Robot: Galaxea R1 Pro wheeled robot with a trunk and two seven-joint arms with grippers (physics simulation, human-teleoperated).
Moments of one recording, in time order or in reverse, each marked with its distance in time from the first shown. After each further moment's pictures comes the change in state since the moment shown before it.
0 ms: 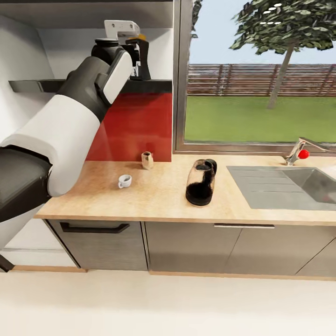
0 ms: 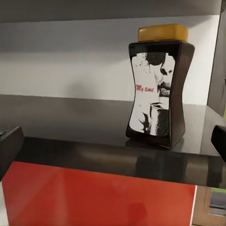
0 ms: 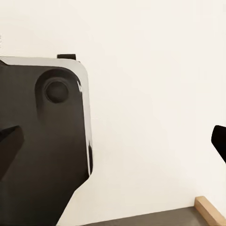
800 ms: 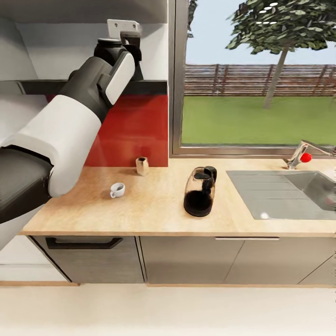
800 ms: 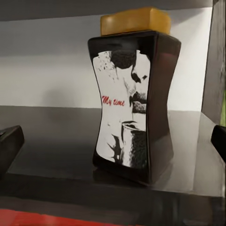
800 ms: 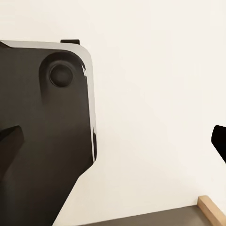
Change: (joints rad) left arm 0.000 -0.003 -0.028 -0.003 0.001 -0.001 0.000; right arm 0.000 0.004 0.002 0.043 -0.004 -0.001 0.005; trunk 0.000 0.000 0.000
